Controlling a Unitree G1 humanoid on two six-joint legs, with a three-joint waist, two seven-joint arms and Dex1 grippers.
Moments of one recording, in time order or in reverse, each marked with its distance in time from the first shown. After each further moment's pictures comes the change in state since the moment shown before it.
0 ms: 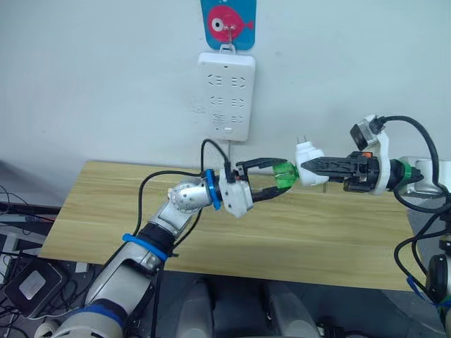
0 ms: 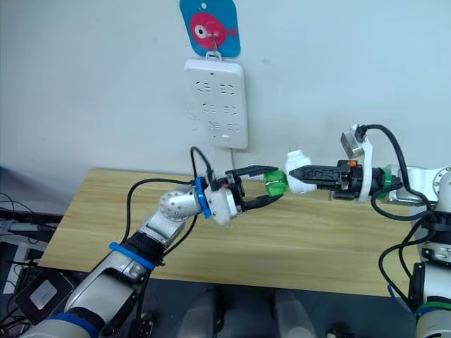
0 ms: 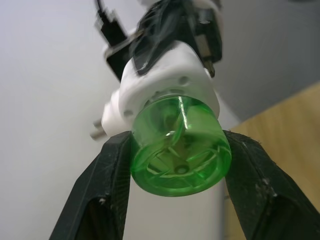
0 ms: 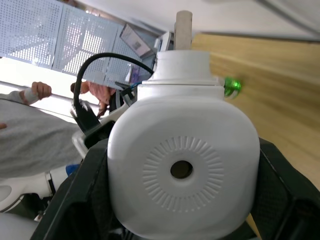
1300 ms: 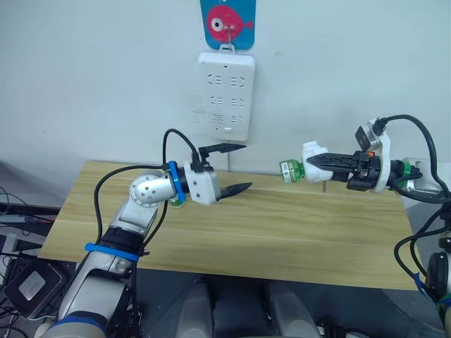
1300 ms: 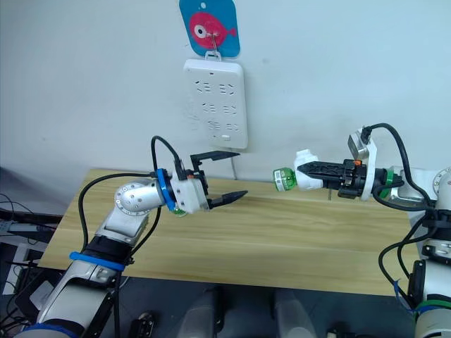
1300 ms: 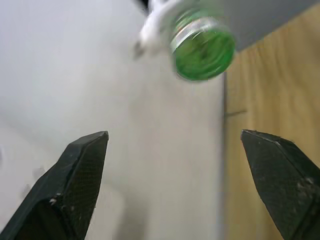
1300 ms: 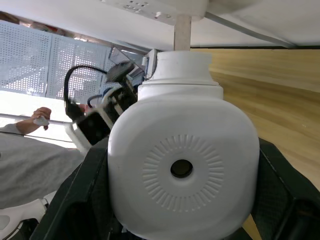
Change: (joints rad) left arm 0.033 0.095 0.256 0.193 0.515 -0.552 0.024; right arm -0.018 0.040 -0.022 0.140 -0.090 0.011 -0.004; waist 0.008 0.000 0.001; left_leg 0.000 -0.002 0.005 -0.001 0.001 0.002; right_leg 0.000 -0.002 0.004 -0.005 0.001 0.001
